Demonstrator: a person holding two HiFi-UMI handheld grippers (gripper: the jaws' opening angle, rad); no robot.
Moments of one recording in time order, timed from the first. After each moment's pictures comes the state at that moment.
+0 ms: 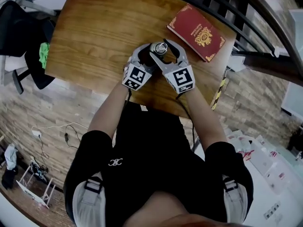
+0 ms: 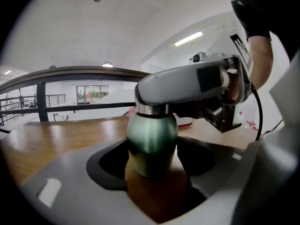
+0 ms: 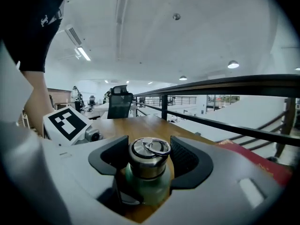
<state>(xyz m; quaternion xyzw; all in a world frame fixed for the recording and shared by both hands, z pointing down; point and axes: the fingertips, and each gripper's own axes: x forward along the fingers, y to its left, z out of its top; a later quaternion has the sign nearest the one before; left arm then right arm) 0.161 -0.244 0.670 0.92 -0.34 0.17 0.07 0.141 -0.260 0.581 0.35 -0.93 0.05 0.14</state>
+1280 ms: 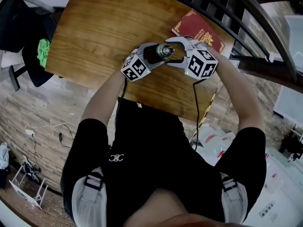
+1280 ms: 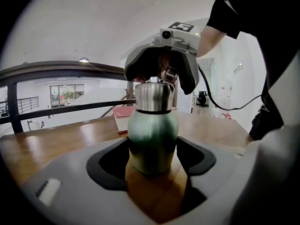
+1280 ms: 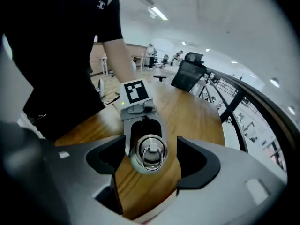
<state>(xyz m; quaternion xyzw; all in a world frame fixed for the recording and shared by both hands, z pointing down) 0.163 -0.241 0.679 0.96 -0.20 0.20 0.06 0.146 -0.228 0.587 -0.08 -0.90 -0.11 0.42</state>
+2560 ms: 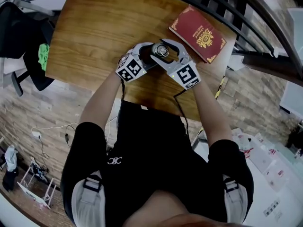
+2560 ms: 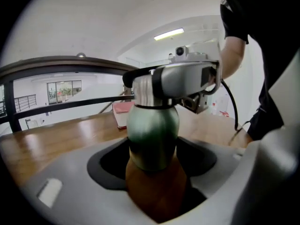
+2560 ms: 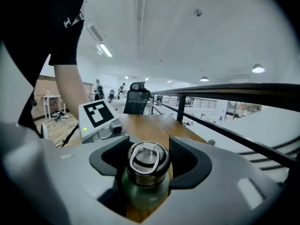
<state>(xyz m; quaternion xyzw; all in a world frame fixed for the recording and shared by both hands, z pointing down) 0.153 -0.241 0.683 0.95 -0.18 0.23 0.06 0.120 -0.258 0.578 0.24 -0.96 0.00 0.17</state>
